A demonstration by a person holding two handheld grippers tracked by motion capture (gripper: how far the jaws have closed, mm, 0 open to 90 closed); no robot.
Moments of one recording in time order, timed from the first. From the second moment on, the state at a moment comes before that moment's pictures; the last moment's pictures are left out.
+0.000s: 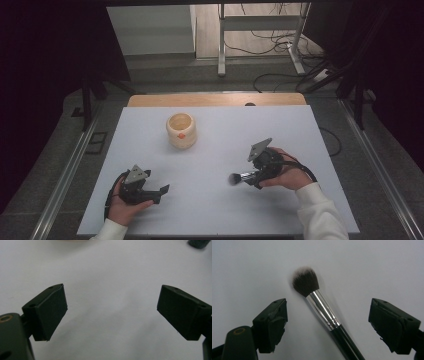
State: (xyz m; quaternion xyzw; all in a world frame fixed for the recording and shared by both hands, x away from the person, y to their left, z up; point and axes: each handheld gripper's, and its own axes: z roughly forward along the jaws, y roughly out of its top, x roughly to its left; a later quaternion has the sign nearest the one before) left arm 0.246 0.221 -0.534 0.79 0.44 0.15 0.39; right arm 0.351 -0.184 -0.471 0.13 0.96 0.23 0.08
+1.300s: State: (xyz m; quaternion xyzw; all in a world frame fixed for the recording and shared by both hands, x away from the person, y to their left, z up) left arm 0.246 0.222 -0.533 0.79 0.45 0.15 0.40; right arm 0.366 -0.169 -0.502 0.10 0.98 0.18 0.04
